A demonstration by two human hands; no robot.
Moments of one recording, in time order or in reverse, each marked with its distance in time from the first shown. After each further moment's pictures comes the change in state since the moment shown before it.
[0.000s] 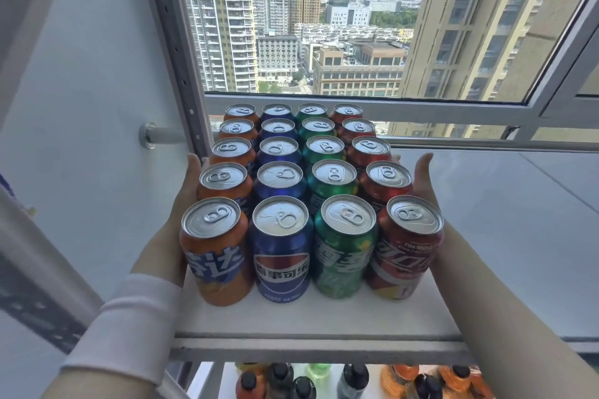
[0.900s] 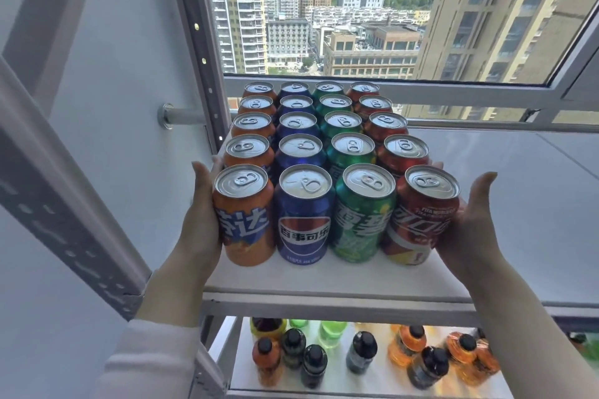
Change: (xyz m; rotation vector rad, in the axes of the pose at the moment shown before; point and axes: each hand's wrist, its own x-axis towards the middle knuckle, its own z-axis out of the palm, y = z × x) left_hand -0.067 -0.003 0.021 0.428 0.276 0.130; right_hand -0.081 0.012 0.044 -0.338 0.482 -0.034
